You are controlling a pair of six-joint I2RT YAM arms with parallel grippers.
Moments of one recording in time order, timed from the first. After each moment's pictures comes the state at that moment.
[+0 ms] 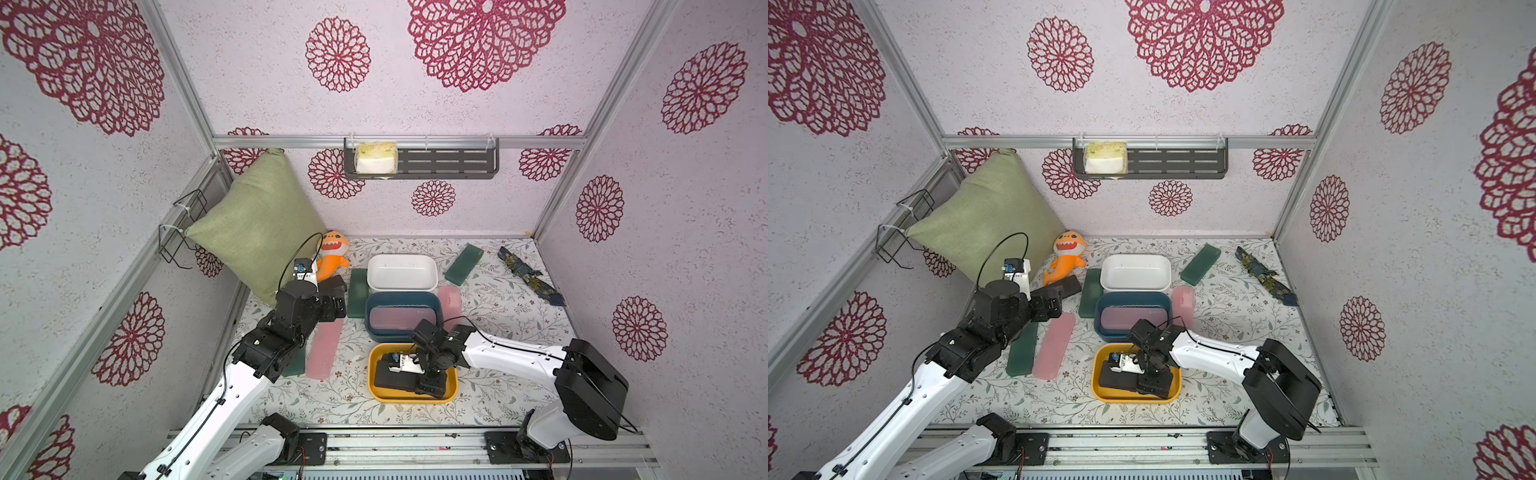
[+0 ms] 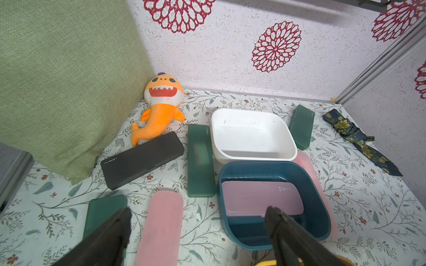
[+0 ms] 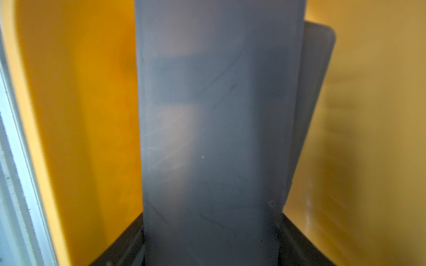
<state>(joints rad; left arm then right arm) -0.47 0.93 0.98 -0.54 -0.30 -0.36 0.97 1.54 0.94 -0.72 -0.18 -0.52</state>
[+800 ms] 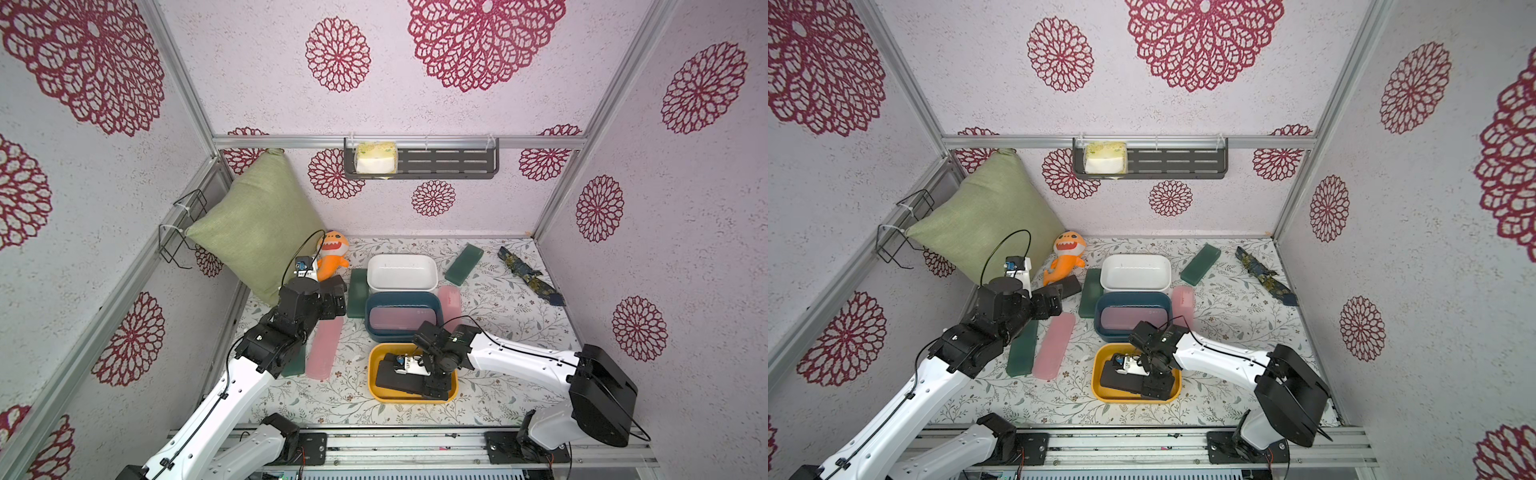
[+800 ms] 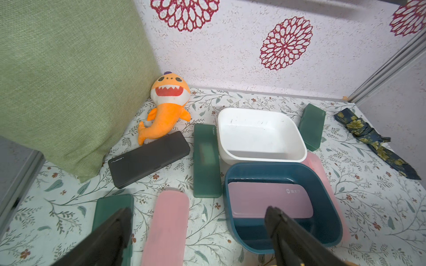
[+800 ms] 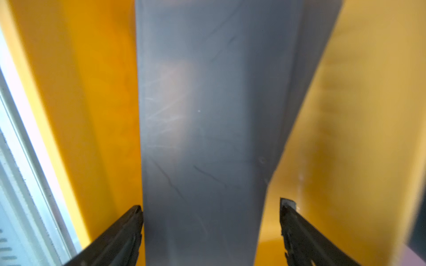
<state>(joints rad) -0.47 0.98 1.02 -0.57 -0.34 -0.36 0.99 1.47 0.97 -0.83 -0.08 -0.51</state>
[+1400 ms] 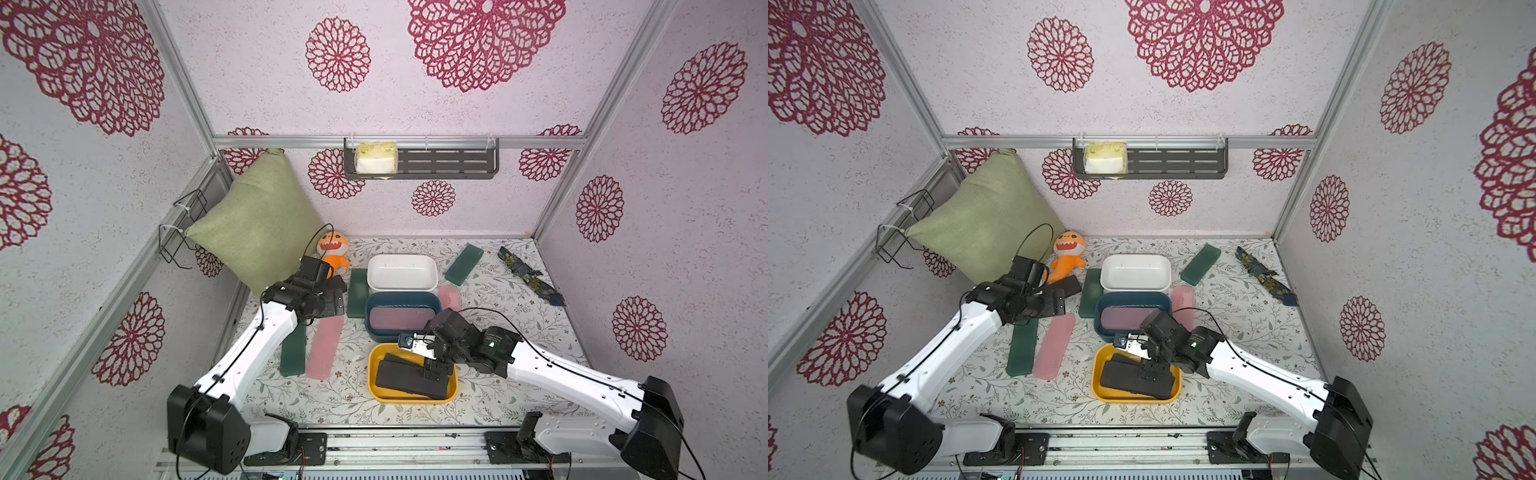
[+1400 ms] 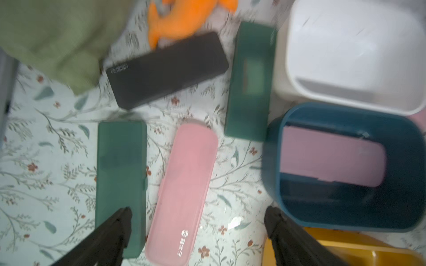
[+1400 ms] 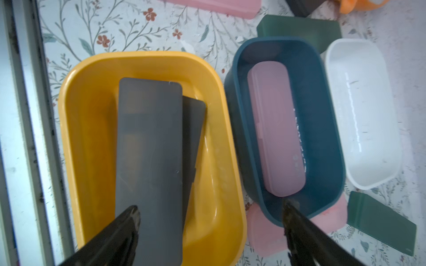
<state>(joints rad) -0.31 1.42 1.18 -0.94 -0.14 -0.44 0.96 1.21 0.95 -0.63 0.03 -0.51</state>
